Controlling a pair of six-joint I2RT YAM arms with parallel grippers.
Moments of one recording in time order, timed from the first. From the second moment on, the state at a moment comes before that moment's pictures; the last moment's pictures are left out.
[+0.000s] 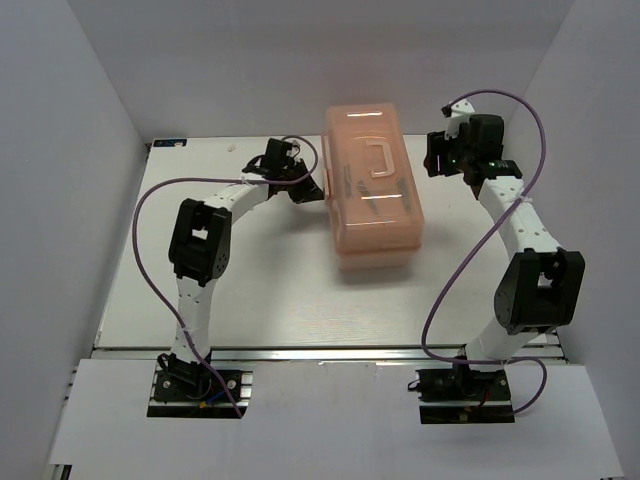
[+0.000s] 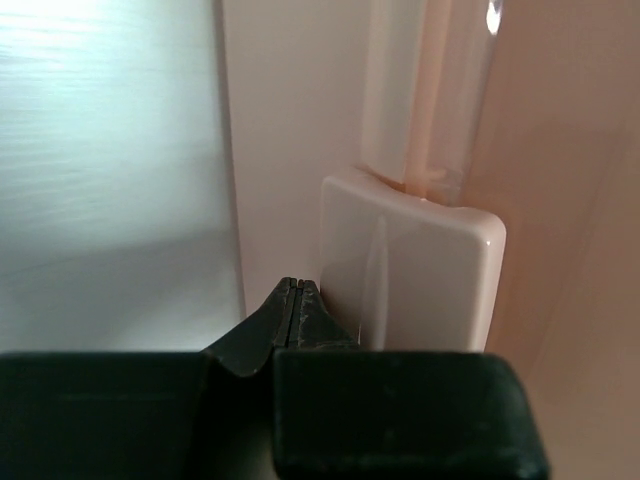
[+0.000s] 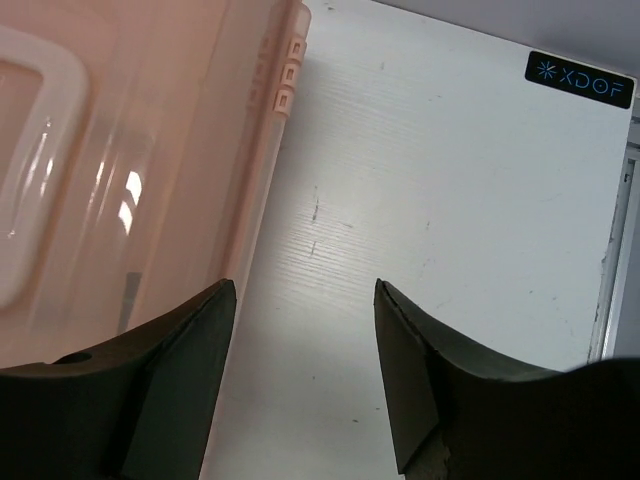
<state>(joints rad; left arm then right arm) -0.38 2.20 1.72 -0.28 0.42 -0.80 0.08 1.64 1.45 -0.33 -0.21 -0.16</state>
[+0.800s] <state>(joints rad) -0.46 2.16 1.59 -0.13 0.50 -0.86 0.02 1.59 1.45 -0.35 -0.34 -0.20</state>
